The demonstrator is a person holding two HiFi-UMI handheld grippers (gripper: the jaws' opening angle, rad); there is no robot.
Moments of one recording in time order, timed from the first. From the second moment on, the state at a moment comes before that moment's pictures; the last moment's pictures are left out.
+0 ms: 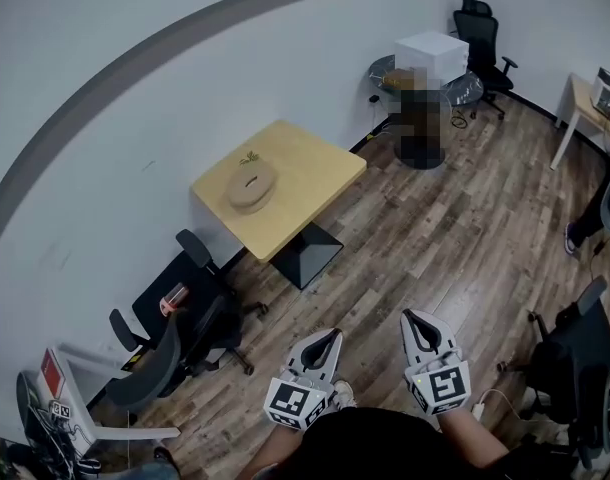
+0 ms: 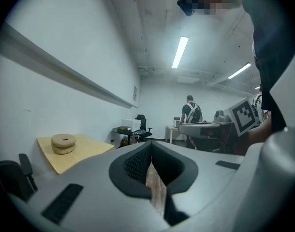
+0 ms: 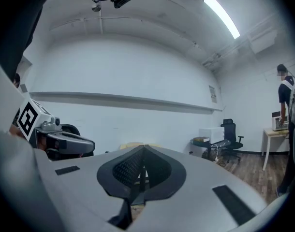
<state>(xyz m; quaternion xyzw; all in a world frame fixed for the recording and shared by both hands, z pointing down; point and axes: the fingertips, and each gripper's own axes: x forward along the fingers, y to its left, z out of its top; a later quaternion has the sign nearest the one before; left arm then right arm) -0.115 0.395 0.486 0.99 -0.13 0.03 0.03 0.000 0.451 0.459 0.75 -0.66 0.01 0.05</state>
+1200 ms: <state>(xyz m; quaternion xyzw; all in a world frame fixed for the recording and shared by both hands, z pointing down) -0.144 0.276 0.503 0.99 -0.13 0.04 0.07 -0.014 0.301 0.454 0.70 -0.71 0.02 0.04</state>
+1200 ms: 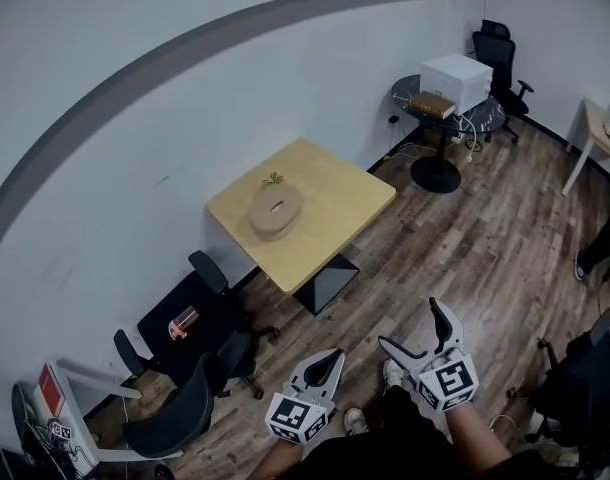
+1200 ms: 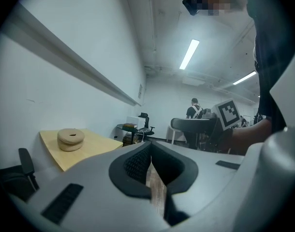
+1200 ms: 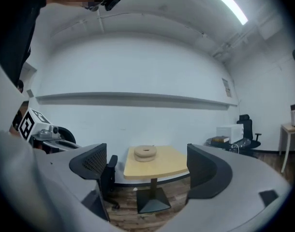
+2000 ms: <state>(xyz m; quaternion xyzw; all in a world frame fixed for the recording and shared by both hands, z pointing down) -0.022 0.136 0.484 0.97 -0.22 0.03 0.06 0.095 0.140 0.434 0.61 -0.79 -0.02 0.08</state>
